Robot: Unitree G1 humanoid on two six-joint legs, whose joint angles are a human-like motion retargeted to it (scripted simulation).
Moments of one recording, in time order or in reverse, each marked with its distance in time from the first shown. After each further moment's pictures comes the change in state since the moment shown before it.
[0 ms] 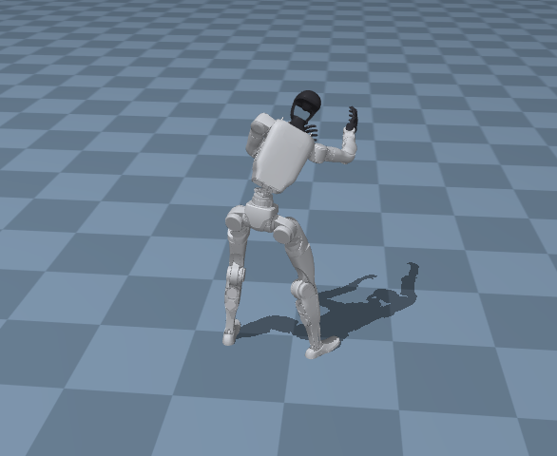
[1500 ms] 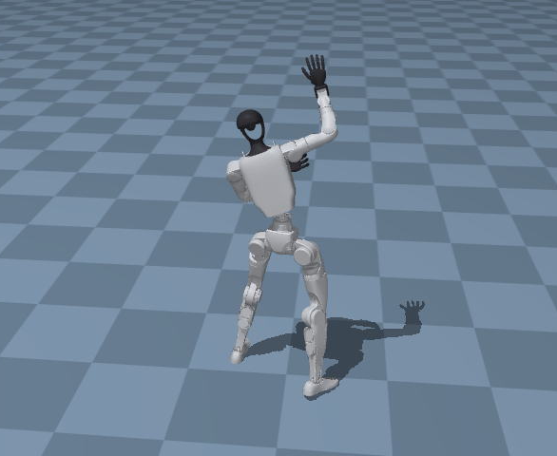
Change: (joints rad) left arm 0.377 0.234 -0.540 -0.357 -0.341 0.256 -0.569; right arm -1.746 0.611 1.563 -0.361 -1.029 0.088 -0.503; waist -0.067 -0.772 -0.318; left_leg 0.025 0.174 -0.120 0.064 0.002 0.089; right_leg 0.277 0.159 0.032 0.066 0.012 -0.001
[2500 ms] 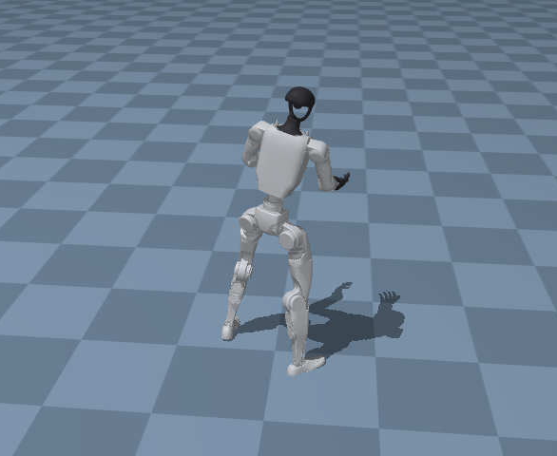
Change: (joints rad) left arm 0.327 0.125 0.587 0.652 0.012 -0.275 0.611; right arm 0.080 1.319 0.757 0.500 0.985 -0.209 0.450; waist -0.156 0.457 -0.003; left_leg 0.041 -0.004 0.257 0.018 0.118 -0.120; right_leg -0.010 -0.053 -0.011 -0.163 -0.105 -0.066
